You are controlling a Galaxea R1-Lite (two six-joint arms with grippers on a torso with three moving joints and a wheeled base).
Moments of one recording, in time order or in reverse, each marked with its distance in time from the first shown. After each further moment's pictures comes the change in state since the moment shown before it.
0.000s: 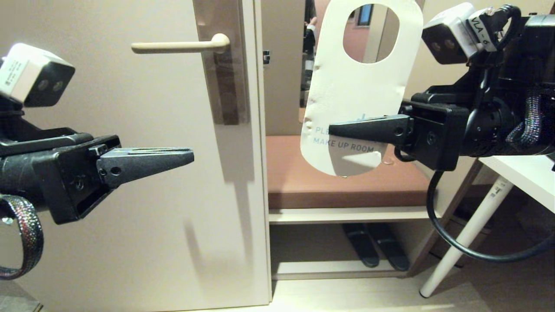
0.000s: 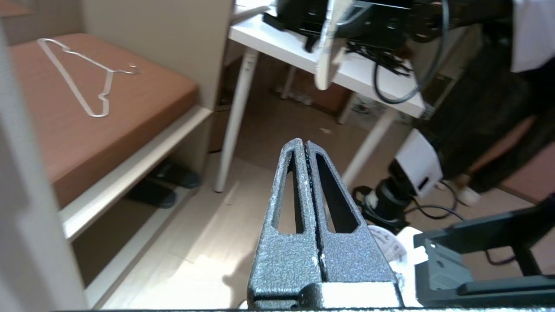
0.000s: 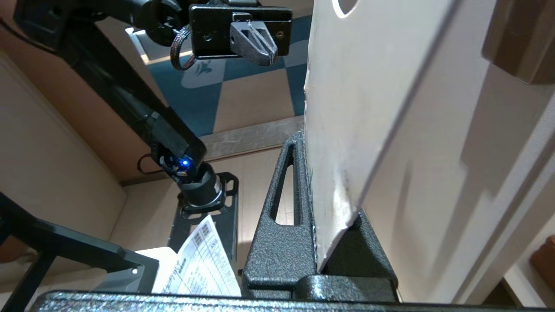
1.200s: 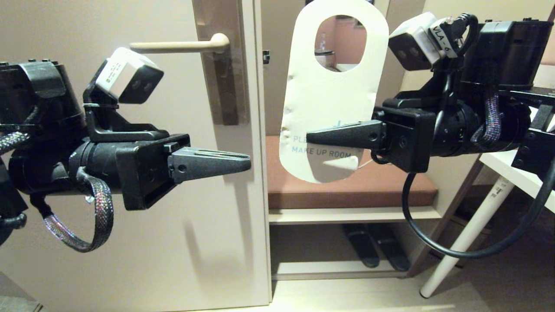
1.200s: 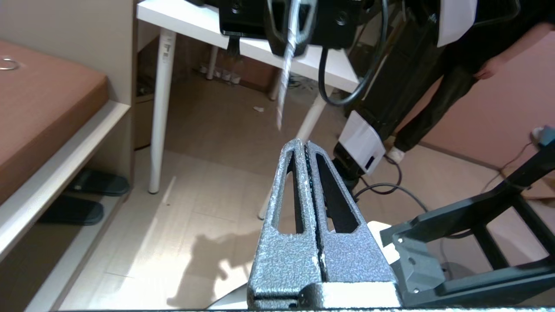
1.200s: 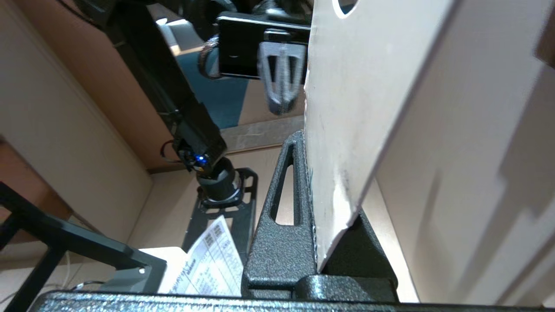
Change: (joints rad) left arm -0.154 0.204 -0.122 -0.064 -0.128 -0.024; right arm 0.045 0.079 -0.062 -0.001 0.061 0.008
